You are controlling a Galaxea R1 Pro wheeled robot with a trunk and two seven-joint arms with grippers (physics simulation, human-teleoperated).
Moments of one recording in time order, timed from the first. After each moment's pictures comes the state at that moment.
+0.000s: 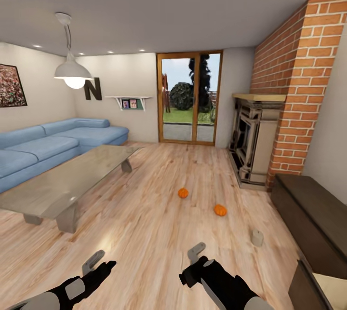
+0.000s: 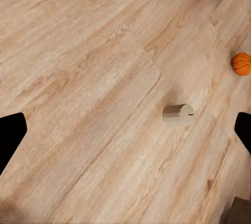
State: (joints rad) left arm -0.65 0.14 0.37 0.05 0.37 0.07 -0.24; right arm -0.53 0.09 0.61 -0.53 -0.16 0.39 0.04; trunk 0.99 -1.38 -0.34
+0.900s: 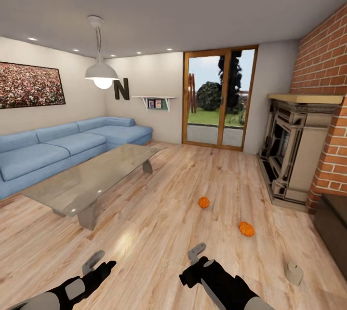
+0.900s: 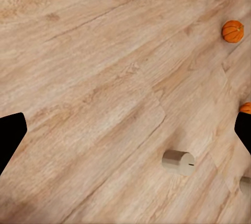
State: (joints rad) left arm -0.65 0.14 0.37 0.05 0.37 0.07 -0.24; right arm -0.53 0.09 0.62 -0.52 -0.16 0.39 0.03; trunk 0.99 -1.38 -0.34
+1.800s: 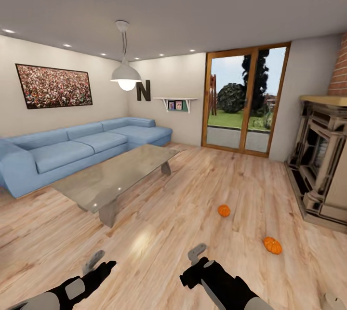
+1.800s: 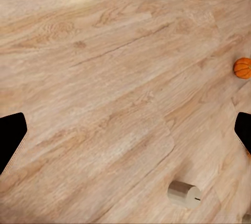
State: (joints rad) left arm -0.65 0.14 0.37 0.05 0.37 0.07 -0.24; right arm -0.53 0.09 0.62 -0.52 -0.16 0.39 0.03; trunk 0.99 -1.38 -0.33
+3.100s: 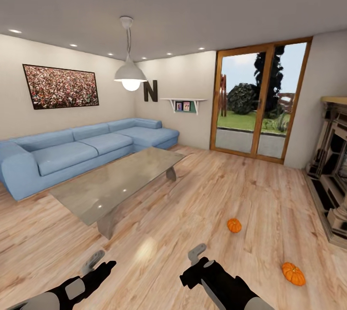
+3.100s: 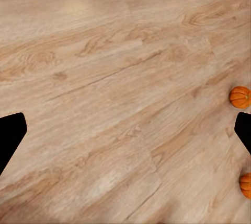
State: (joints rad) left arm -0.65 0.14 0.37 0.05 0.37 0.07 -0.24; right arm -0.53 0.09 0.62 -0.52 -0.16 0.39 0.03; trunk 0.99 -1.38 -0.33
